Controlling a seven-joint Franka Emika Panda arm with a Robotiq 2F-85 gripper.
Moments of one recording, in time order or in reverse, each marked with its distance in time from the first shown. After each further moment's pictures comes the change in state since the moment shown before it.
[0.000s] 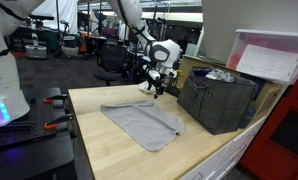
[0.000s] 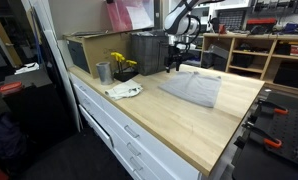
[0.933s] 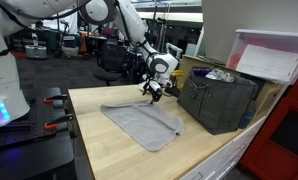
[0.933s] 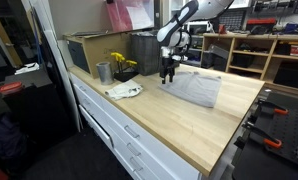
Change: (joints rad) arm -0.002 0.230 0.064 0.233 -0.001 -0.114 -0.168
